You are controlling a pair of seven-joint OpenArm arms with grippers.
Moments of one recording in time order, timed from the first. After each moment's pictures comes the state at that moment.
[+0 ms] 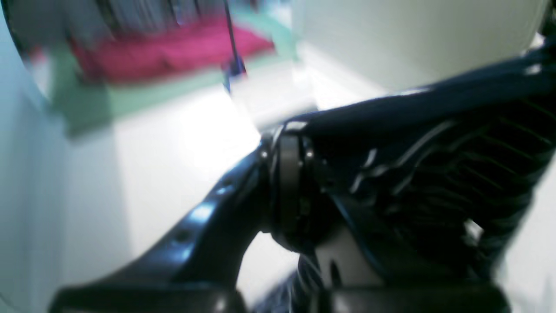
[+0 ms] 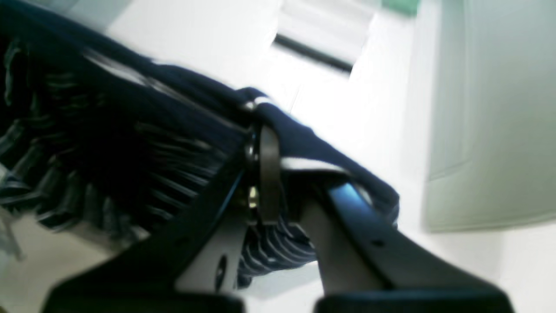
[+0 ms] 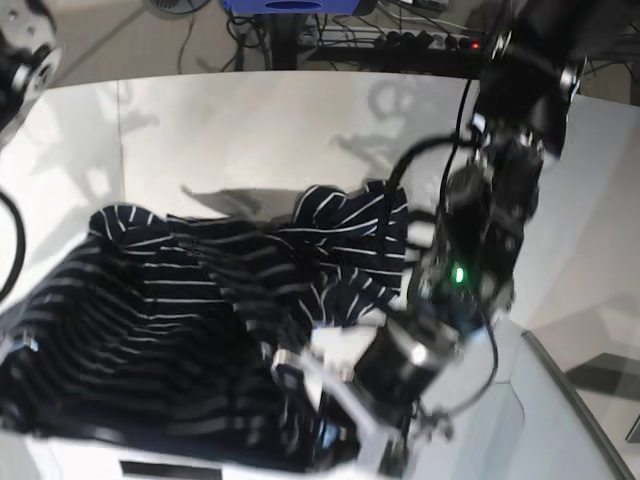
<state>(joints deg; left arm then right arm) -20.1 -12.8 24.2 105.8 -18.0 2.3 30.6 20.1 20.3 25.6 110.9 38.9 33.7 -76.0</state>
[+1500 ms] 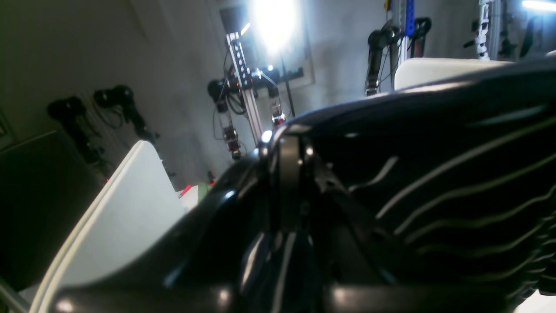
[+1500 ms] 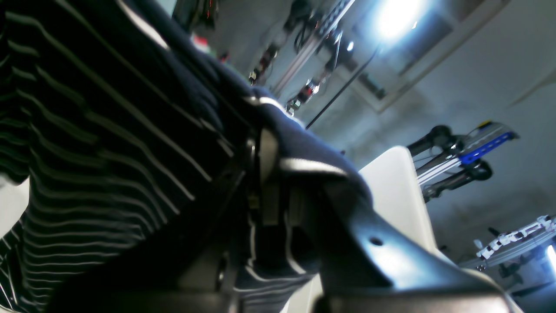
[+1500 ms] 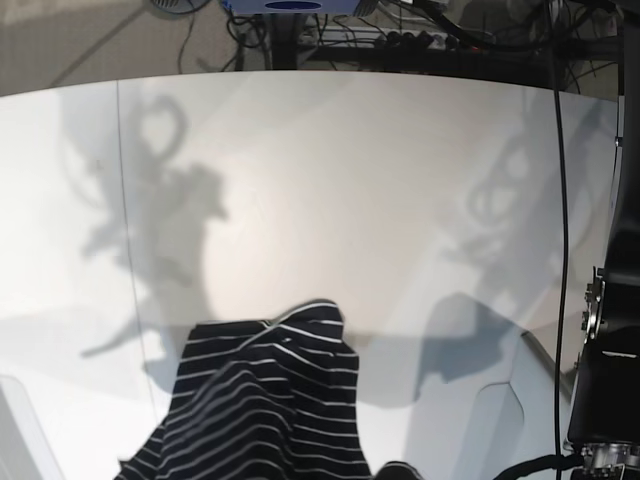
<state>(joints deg) -71.5 -17.8 28.4 74.0 -27.5 1.8 30.5 72.9 24.2 -7.2 76.3 20.6 34.7 -49.3</state>
